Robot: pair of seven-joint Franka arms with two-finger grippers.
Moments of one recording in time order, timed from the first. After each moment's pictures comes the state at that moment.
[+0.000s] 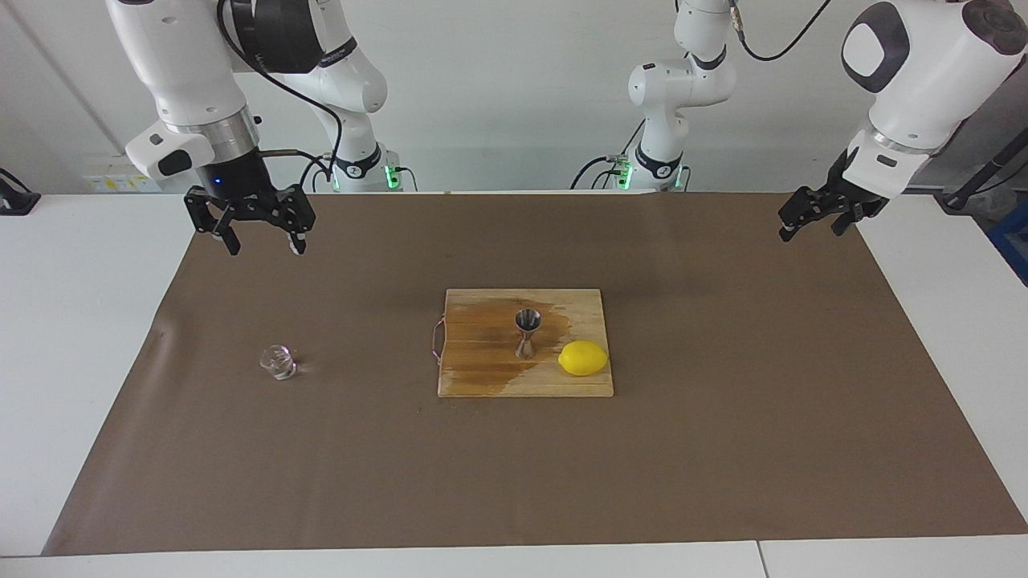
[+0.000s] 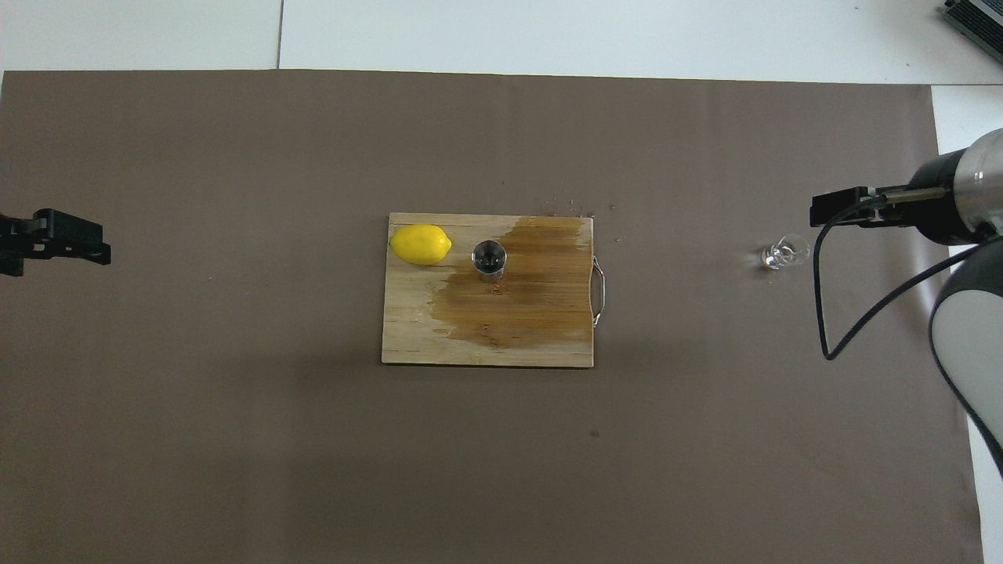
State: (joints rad) left arm 0.03 0.01 0.00 -1.64 -0.03 1.61 -0.04; right arm -0.39 -0.02 0.44 -1.65 -0.01 1.78 0.08
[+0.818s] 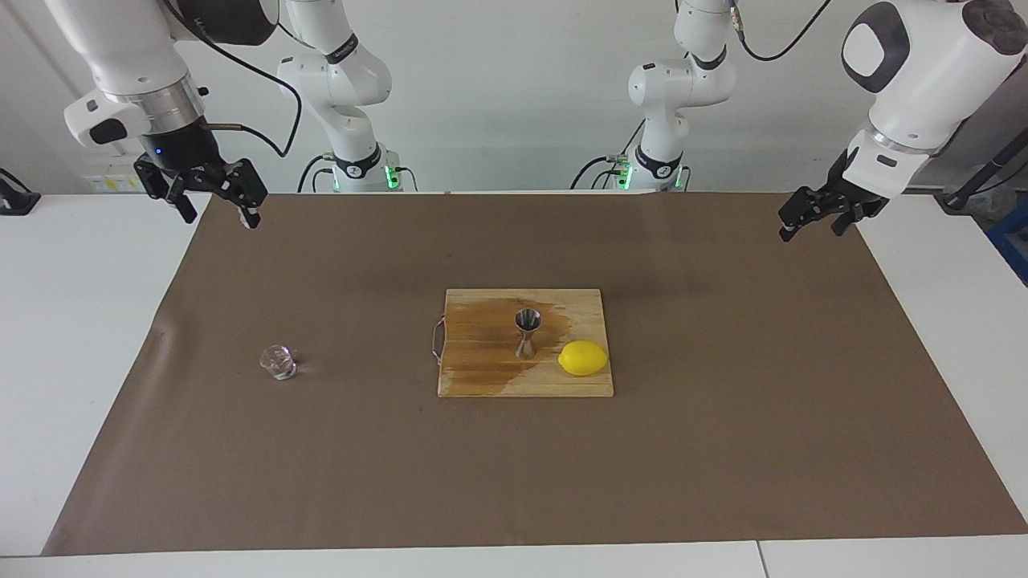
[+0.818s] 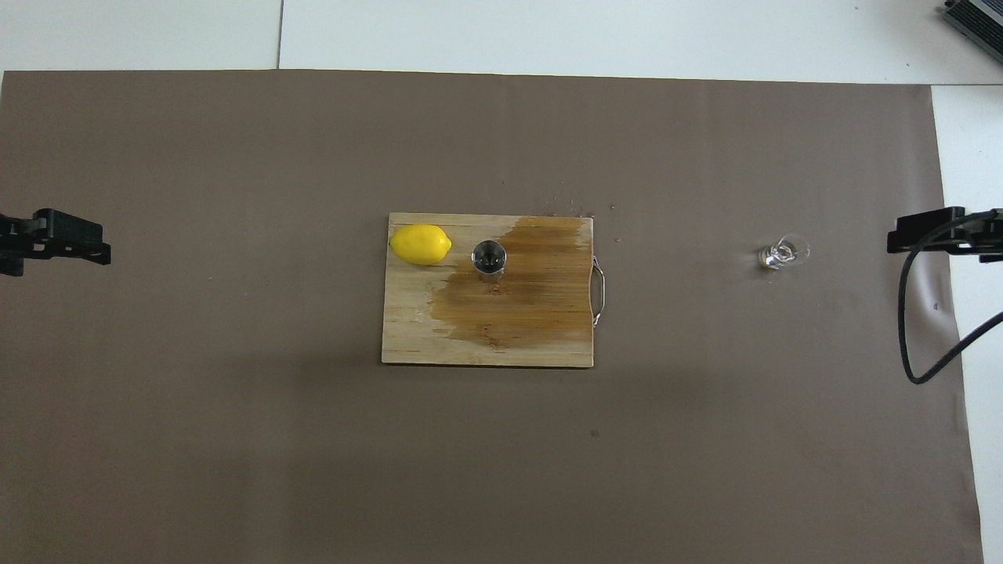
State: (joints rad) left arm 0.03 0.01 0.00 -1.64 -0.03 1.61 -0.04; right arm -0.02 -0.06 -0.02 -1.65 -0.01 1.65 0.07
